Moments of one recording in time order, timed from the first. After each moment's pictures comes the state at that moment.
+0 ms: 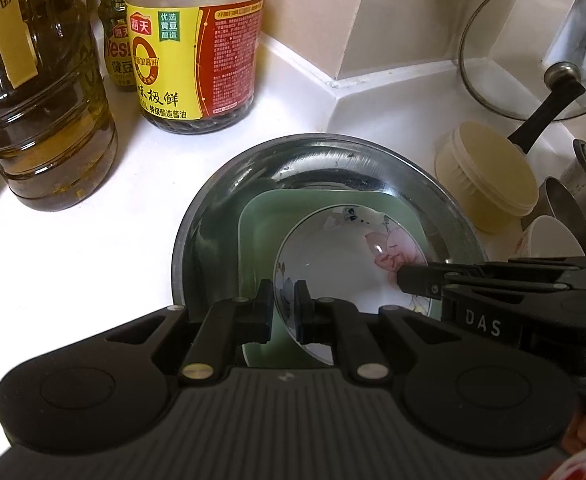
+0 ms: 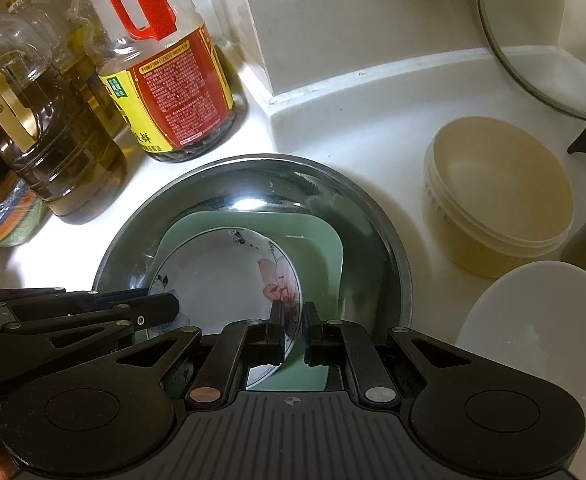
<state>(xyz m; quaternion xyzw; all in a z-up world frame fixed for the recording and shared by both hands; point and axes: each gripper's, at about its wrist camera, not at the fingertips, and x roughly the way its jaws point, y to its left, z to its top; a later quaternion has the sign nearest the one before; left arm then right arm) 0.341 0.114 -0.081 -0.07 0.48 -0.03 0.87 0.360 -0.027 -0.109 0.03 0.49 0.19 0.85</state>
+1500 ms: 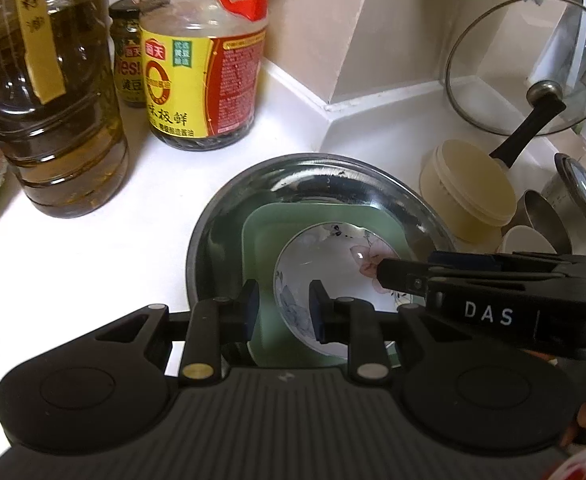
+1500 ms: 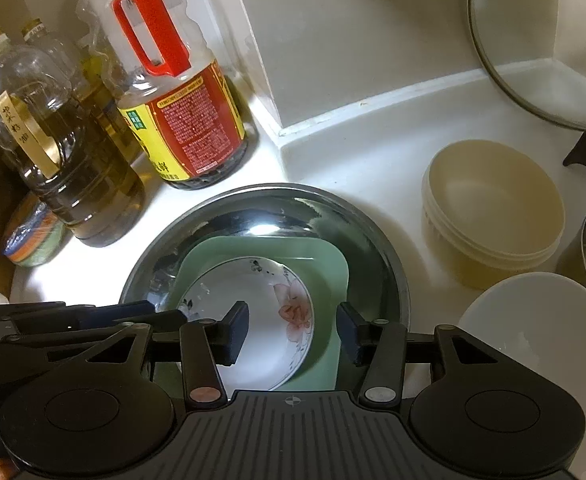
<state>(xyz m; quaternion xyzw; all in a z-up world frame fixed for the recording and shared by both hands) 0.319 0.121 -0.059 -0.08 0.46 -0.04 0.88 0.349 -0.036 -0.088 0.05 0.46 0.21 0.86</state>
